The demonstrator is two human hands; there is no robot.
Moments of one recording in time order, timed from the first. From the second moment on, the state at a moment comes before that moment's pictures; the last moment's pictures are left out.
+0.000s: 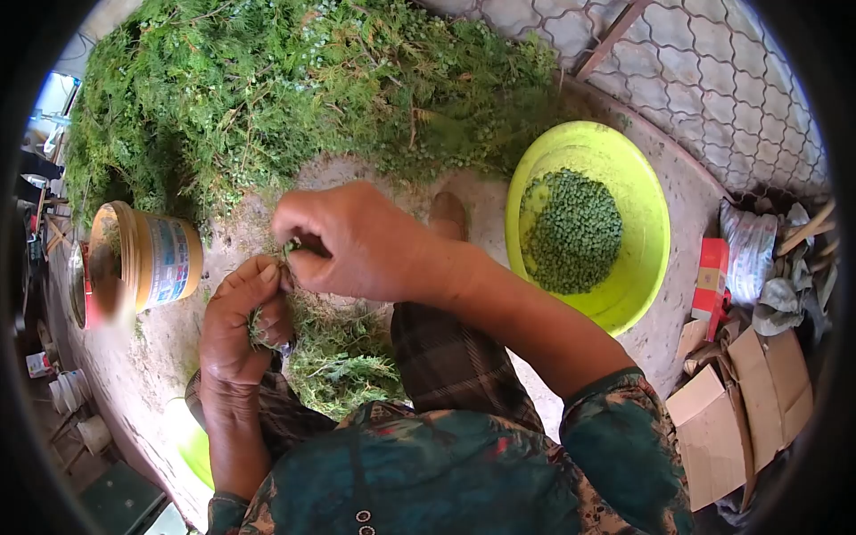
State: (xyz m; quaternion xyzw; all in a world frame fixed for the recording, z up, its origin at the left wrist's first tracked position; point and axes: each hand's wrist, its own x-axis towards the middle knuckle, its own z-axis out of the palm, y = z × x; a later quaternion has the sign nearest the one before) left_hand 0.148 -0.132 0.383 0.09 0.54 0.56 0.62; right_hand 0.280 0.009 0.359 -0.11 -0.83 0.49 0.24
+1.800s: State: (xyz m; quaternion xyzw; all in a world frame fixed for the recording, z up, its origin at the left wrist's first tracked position) left_hand 0.138 -0.128 0.353 0.65 0.72 -0.06 0.24; right_hand 0.382 0.037 0.363 -0.16 -0.18 0.95 0.19
